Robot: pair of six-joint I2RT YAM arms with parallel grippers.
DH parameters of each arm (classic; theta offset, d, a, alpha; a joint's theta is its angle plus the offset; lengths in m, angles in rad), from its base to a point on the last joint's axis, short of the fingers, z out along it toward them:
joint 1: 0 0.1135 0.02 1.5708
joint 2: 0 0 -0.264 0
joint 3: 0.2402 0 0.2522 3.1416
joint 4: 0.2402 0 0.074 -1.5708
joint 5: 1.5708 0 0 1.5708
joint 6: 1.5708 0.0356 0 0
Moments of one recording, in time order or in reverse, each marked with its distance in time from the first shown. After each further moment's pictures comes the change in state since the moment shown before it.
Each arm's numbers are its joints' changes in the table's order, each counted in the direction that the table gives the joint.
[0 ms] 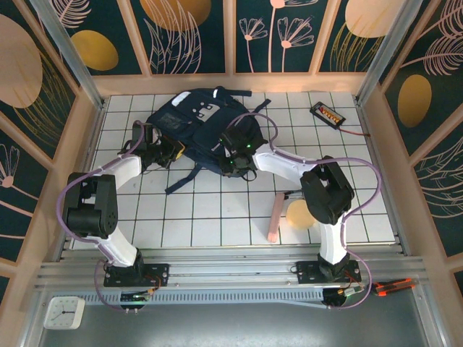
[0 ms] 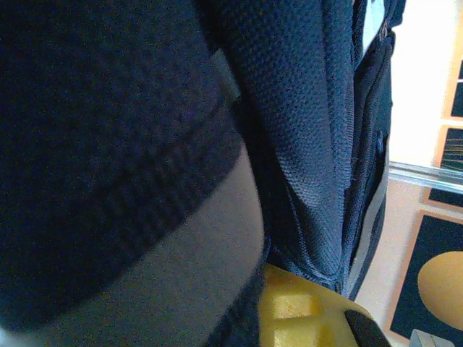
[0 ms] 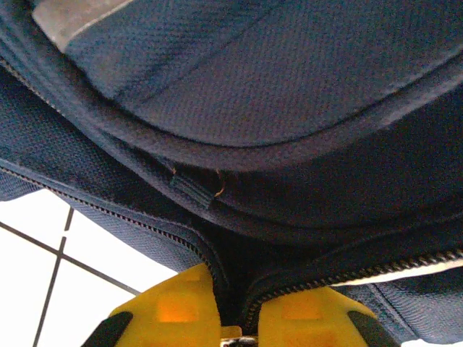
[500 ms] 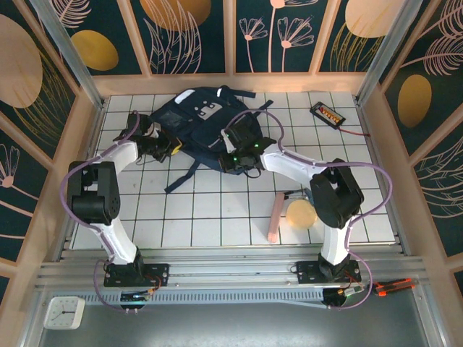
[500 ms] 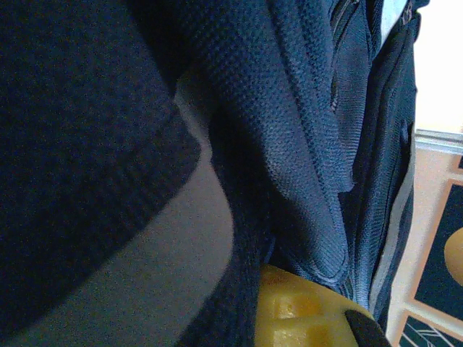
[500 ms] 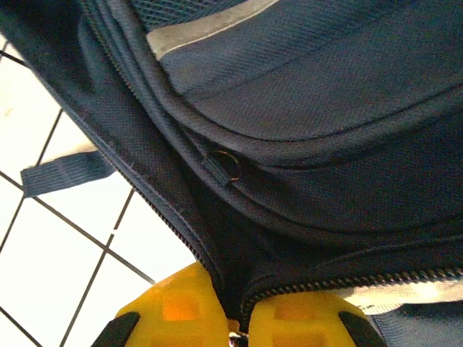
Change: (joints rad) left arm 0.074 -0.144 0.221 0.231 0.098 0.222; right arm -0.036 0.079 -0.055 -0.100 -0.101 -0.113
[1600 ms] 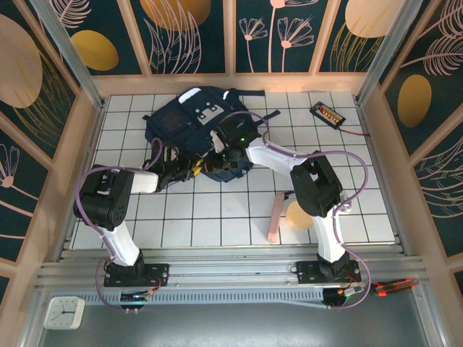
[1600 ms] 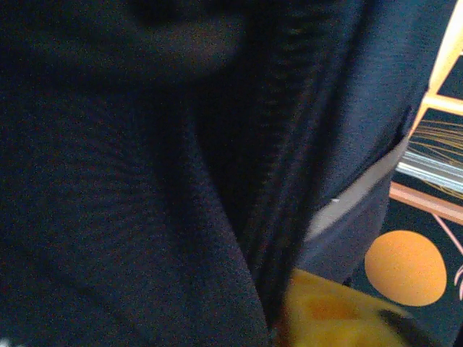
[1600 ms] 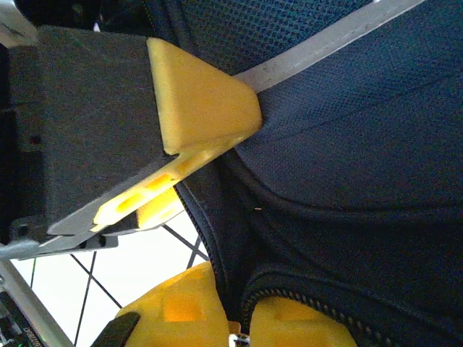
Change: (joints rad) left arm -0.230 0.041 -0.449 -0.708 -0.073 -0.575; right arm 0.024 -0.203 0.217 0.092 -0.253 0.167
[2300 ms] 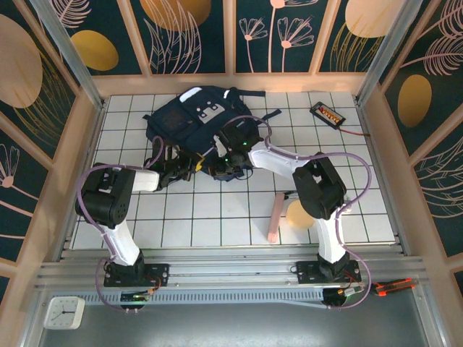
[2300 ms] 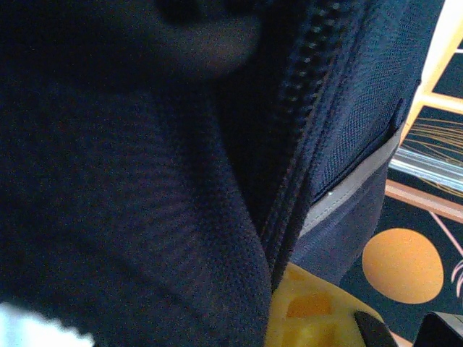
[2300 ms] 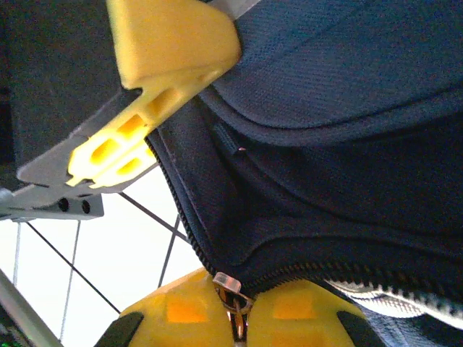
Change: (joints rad) left arm 0.000 -0.021 0.019 -0.011 0.010 0.001; right arm 0.005 0.043 -0.092 -0.019 0.036 0.017
